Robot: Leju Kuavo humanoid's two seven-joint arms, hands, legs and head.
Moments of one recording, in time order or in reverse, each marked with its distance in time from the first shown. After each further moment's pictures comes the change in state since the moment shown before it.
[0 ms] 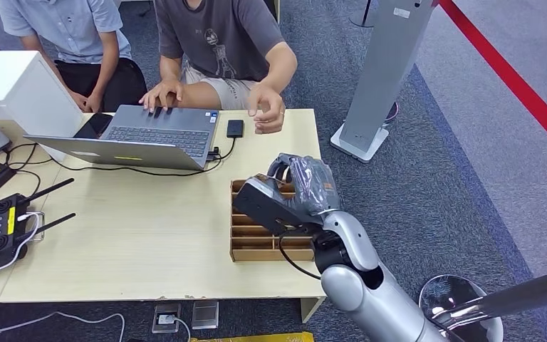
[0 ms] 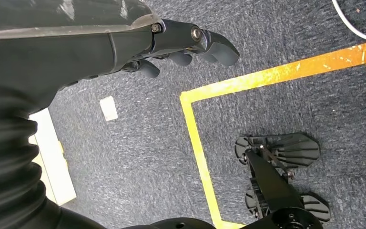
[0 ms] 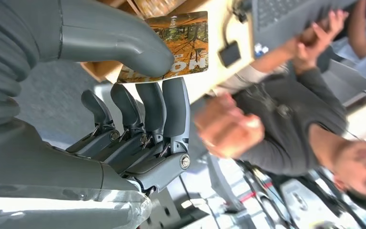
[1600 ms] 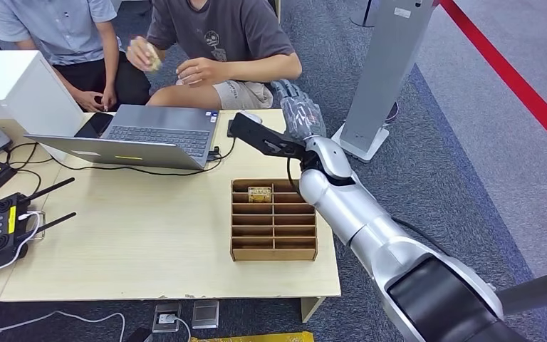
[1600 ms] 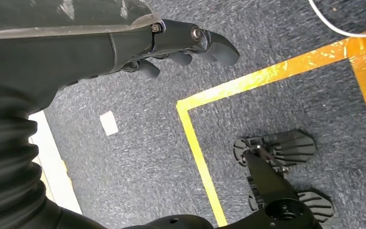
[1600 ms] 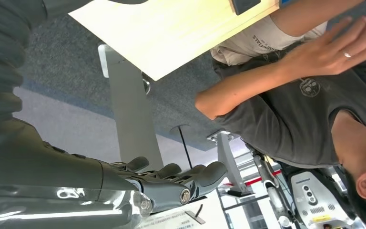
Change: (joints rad) left arm -0.050 -0.002 -0.055 0.000 -0.027 -0.028 0.025; right arm -0.510 0.204 -0.036 0.994 -0.069 -0.196 -0.319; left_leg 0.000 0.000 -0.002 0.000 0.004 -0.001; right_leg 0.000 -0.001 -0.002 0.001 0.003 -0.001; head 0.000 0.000
